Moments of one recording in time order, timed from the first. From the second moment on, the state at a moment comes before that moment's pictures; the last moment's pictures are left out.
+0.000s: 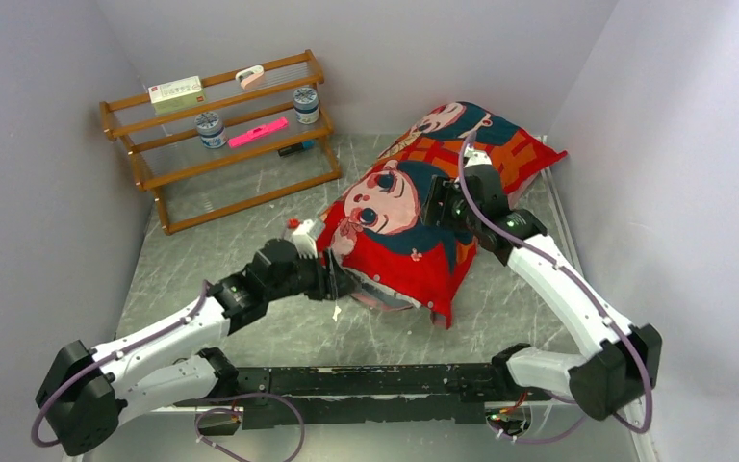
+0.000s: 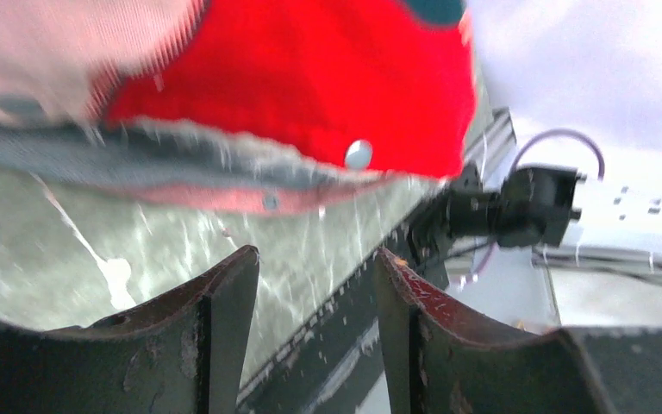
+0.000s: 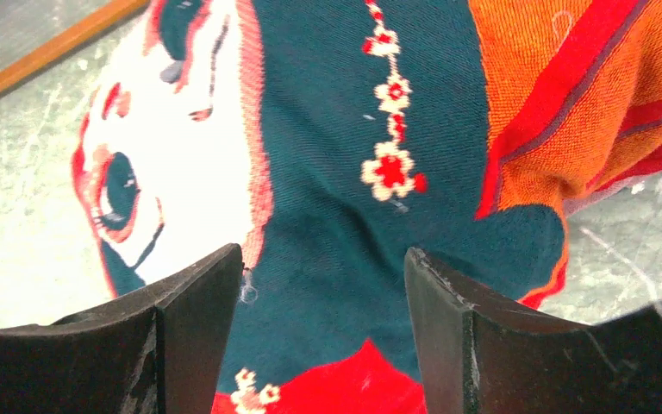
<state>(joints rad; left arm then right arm) -0.75 0.98 0.60 -0.04 0.23 -0.75 0.42 1.22 1.08 -0.51 0.08 0.47</state>
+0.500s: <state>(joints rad) -0.86 1.01 0.62 -0.16 0.05 -0.64 0.60 1.02 0.98 -0.61 0.09 0.72</state>
